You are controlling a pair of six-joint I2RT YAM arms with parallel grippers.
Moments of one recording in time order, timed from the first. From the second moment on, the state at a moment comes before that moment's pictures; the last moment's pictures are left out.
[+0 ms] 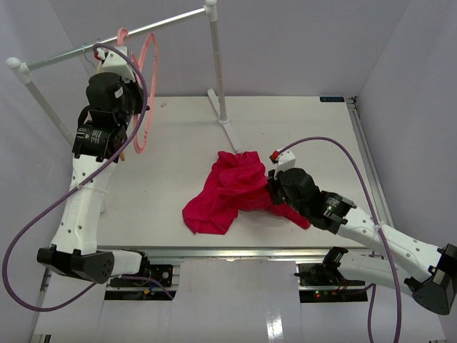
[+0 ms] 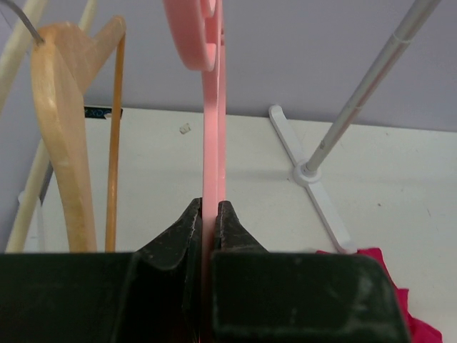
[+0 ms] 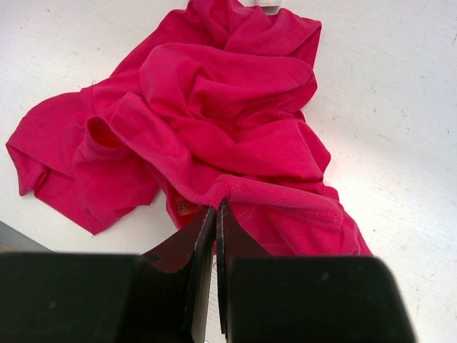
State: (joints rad) left arm -0.20 1.31 1.70 -0.56 -0.19 -0.11; right arm 0.94 0.94 0.79 -0.39 0.33 0.29
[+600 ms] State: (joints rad) left arm -0.37 1.10 1.27 -0.55 0.17 -0.20; right arm 0.89 1.03 0.79 -0.41 0.42 0.31
